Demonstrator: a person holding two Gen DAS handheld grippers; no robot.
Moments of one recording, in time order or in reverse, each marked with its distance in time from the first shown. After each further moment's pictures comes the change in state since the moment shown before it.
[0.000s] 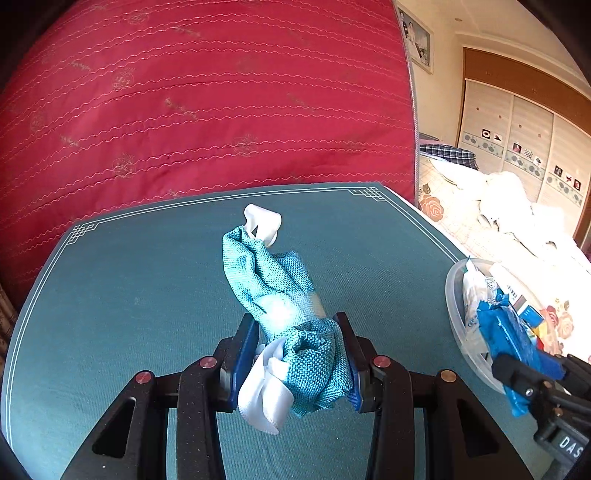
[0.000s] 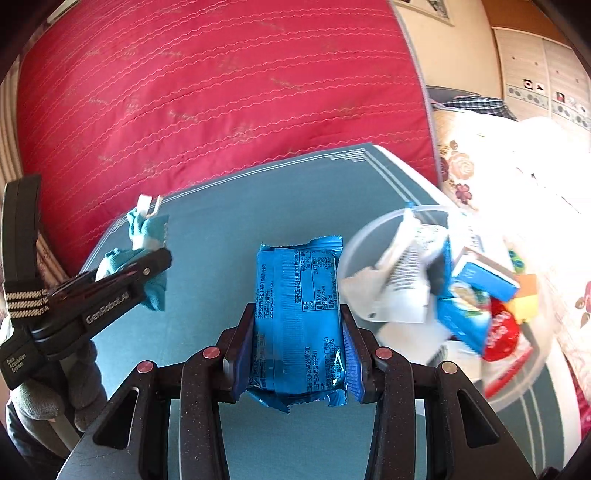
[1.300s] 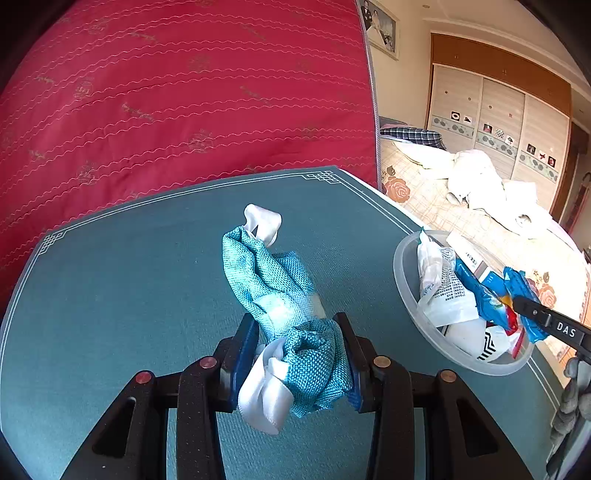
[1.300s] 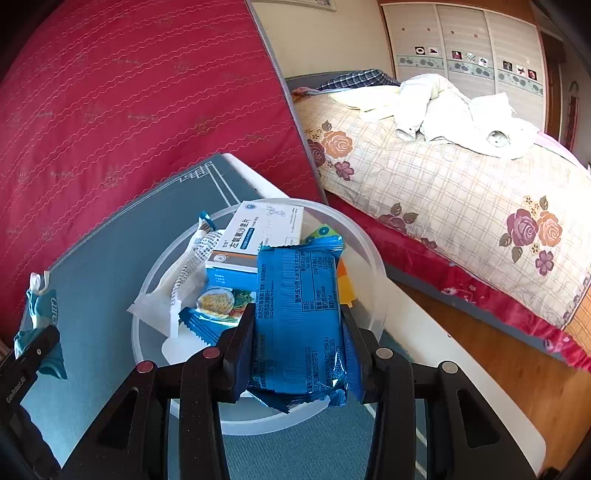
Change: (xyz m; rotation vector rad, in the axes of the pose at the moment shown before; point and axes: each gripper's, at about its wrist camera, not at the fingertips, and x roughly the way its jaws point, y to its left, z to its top) left arm -0.003 -0.041 -0.012 0.073 0.029 -0.089; right arm -0.011 -0.126 0.000 0.246 0.006 -0.279
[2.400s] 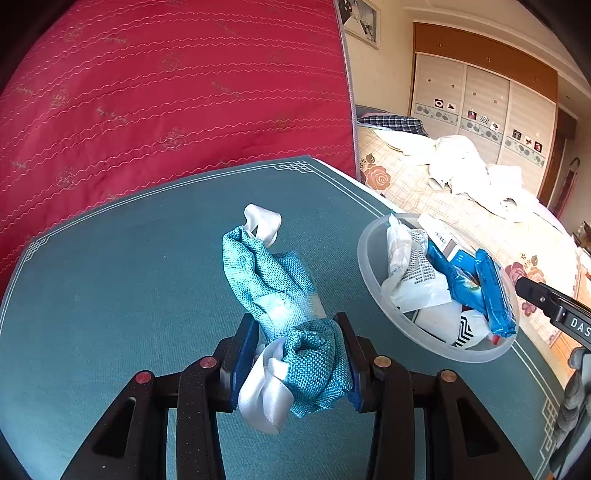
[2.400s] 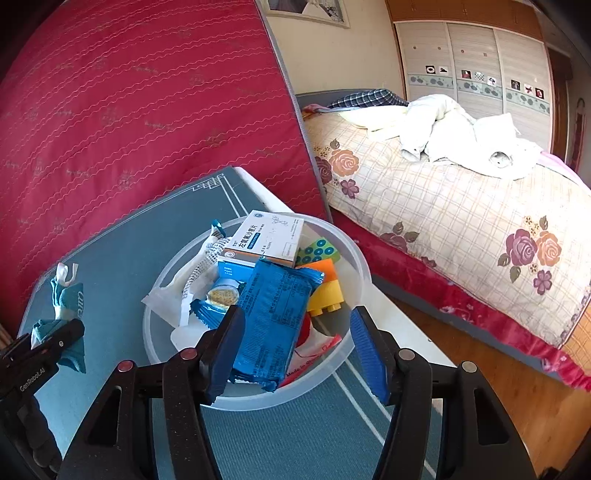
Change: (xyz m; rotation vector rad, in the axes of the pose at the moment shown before) left arm 0.000 -0.030 -0.006 0.049 0.037 -0.052; right arm -0.036 -0.016 -0.006 -0.046 -0.087 0.004
